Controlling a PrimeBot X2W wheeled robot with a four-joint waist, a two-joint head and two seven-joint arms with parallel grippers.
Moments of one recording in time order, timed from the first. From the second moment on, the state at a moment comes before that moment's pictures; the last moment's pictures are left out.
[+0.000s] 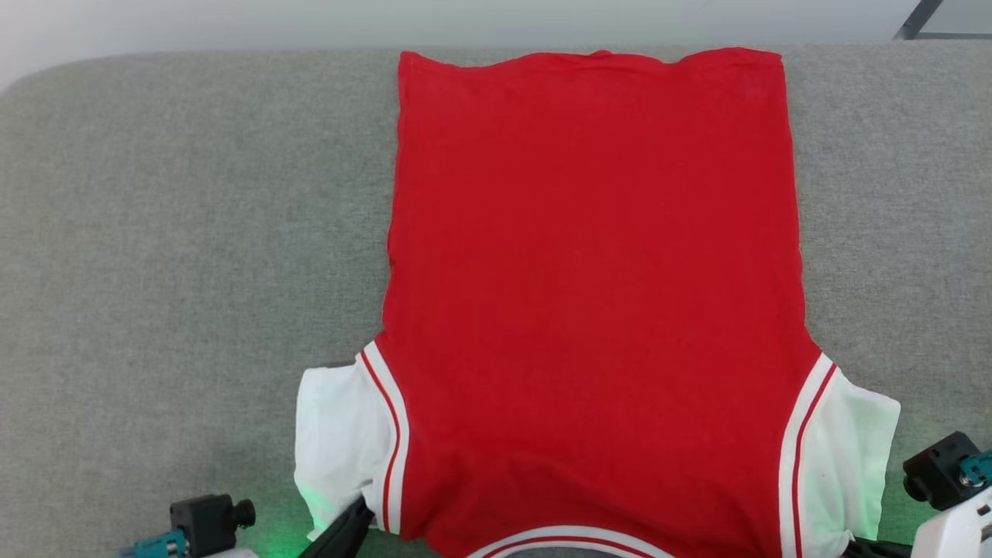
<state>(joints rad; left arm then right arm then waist) -0.02 0.60 -0.59 0.03 -1.26 -0.11 -0.12 0.07 -0.75 0.28 -0.21 0.80 0.13 0.74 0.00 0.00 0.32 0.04</state>
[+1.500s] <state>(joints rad) -0.20 0.56 -0.65 -0.07 -1.17 -0.12 -0.12 -1.16 -0.62 0.23 0.45 0.59 0.13 1.03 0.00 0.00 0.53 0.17</state>
